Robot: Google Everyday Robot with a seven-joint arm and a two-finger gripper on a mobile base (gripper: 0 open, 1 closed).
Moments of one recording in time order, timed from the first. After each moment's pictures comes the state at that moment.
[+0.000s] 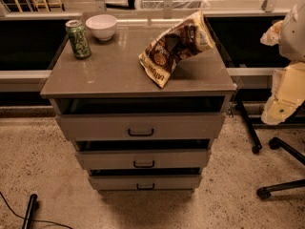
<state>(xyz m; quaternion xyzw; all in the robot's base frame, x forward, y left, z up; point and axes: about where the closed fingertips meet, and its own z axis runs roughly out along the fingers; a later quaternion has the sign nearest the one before) 0.438 -0.217 0.976 -0.60 0.78 -0.03 0.16</state>
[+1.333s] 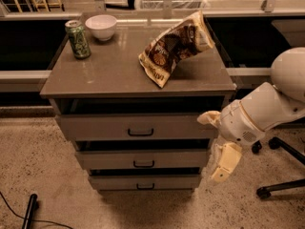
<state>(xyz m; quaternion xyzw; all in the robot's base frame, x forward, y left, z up) 0.414 -0.128 0.781 -0.64 0.71 0.23 0.19</state>
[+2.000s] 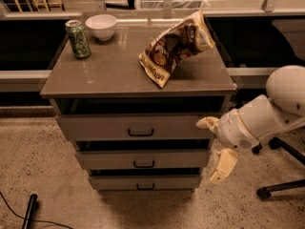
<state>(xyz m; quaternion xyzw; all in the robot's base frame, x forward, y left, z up) 0.425 -0.134 0.743 -0.64 0.70 0.24 0.22</state>
